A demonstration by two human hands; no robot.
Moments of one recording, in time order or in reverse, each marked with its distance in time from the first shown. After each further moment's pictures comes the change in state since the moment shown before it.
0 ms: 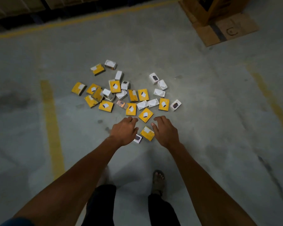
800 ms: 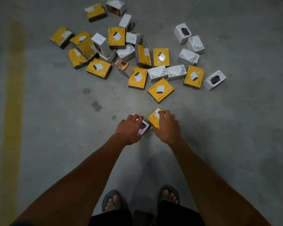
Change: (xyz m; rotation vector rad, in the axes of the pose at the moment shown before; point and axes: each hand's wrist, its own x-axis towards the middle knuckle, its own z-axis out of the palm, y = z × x) left_hand 0.177 -0.121 0.498 0.098 -0.173 -0.105; right_hand 0.094 0.226 0.488 -0.166 -0.278 0.000
